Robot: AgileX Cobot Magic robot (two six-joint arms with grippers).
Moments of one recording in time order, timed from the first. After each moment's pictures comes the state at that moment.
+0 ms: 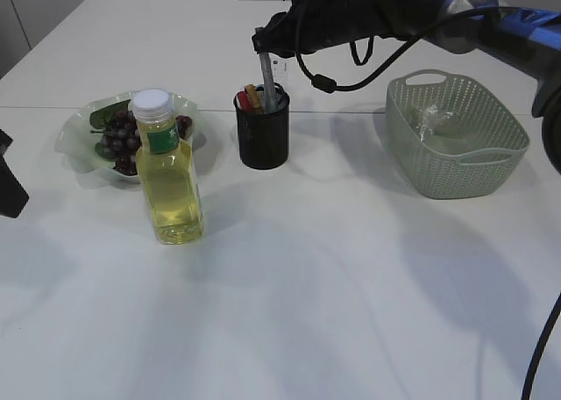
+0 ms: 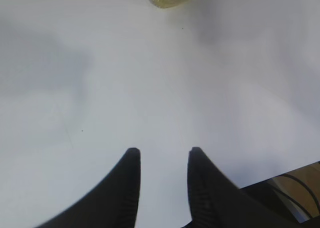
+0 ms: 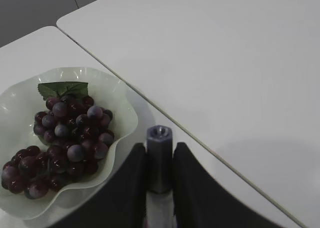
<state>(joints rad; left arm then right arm) -0.16 1.36 -1.07 -0.26 1.07 0.11 0.26 2.47 -2.32 0.92 0.63 -1.00</state>
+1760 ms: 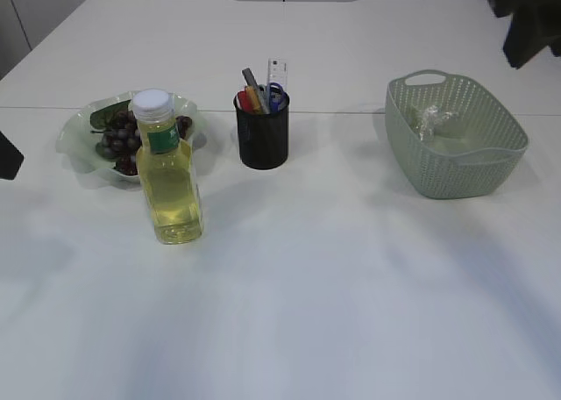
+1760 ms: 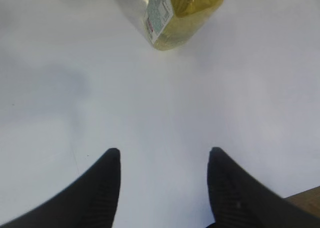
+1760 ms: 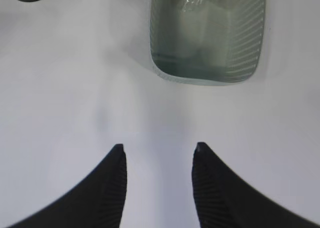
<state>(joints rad) -0.16 1.26 -1.07 -0.26 1.01 0.09 0.26 1.49 -1.55 -0.15 1.22 0.06</state>
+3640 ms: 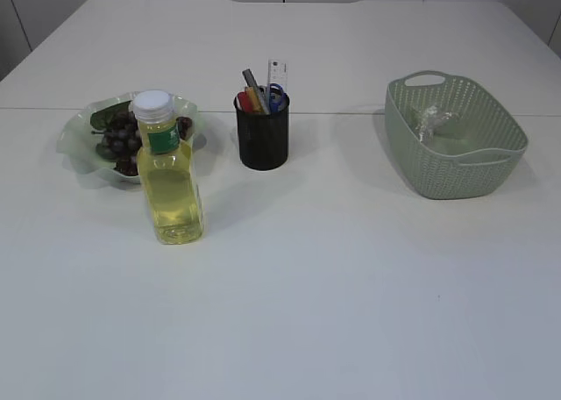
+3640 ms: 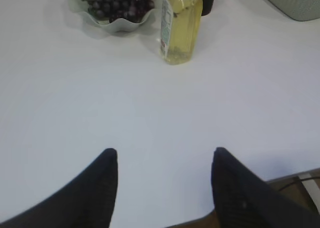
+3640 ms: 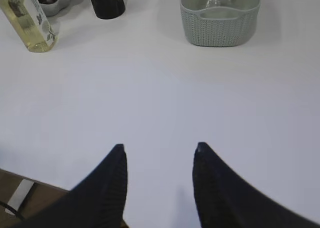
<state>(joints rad) -0.16 0.01 -0.56 -0.13 1.15 0.01 0.26 -0.02 -0.57 0.01 1.20 0.04</state>
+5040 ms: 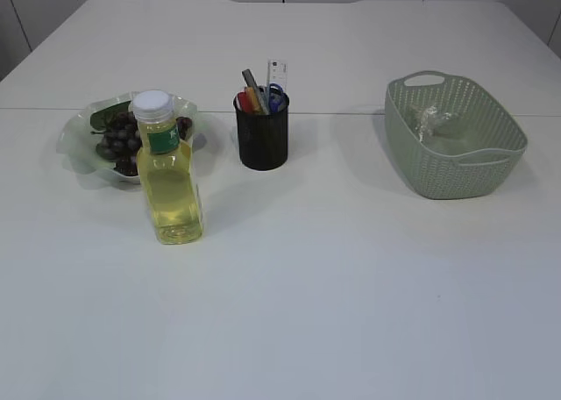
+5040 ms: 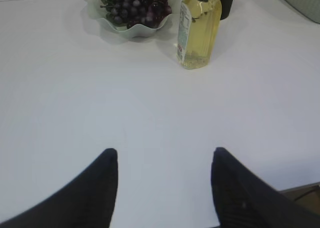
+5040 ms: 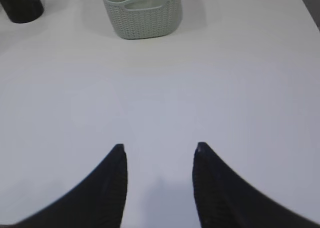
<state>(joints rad) -0.16 0.01 -0.53 -0.08 1.11 0.00 -0.06 -0.02 -0.50 0.01 1.16 -0.02</state>
